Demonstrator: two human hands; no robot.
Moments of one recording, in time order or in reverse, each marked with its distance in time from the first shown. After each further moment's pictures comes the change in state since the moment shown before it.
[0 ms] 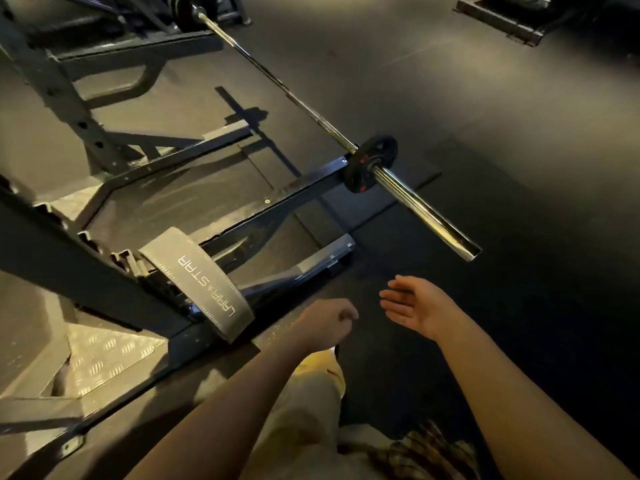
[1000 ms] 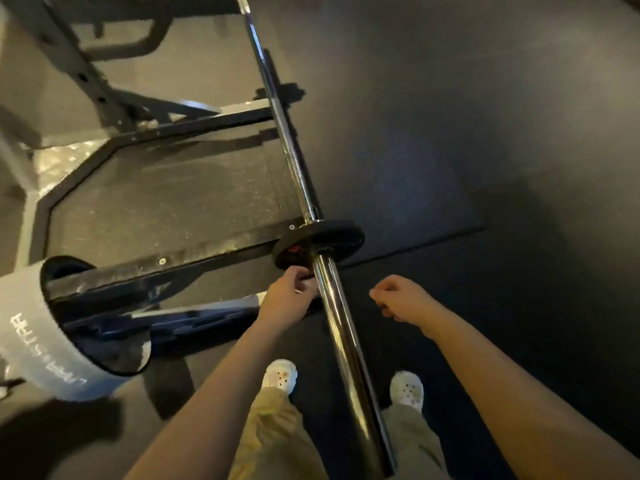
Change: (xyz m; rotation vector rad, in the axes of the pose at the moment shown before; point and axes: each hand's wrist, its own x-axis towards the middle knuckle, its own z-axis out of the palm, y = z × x) left_hand 0.393 0.097 -0.080 -0.481 0.531 -0.610; right_hand 0.305 -0.353 -0.100 -1.155 -0.355 -0.218
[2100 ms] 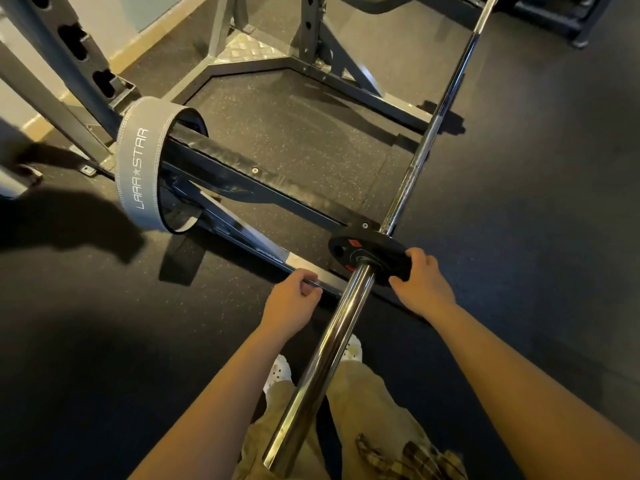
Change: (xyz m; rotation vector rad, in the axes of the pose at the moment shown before) left_hand -0.059 -0.006 0.032 -0.491 0.407 -0.309; right_hand 0.076 -0.083 -0.019 -0.825 0.020 -0.483
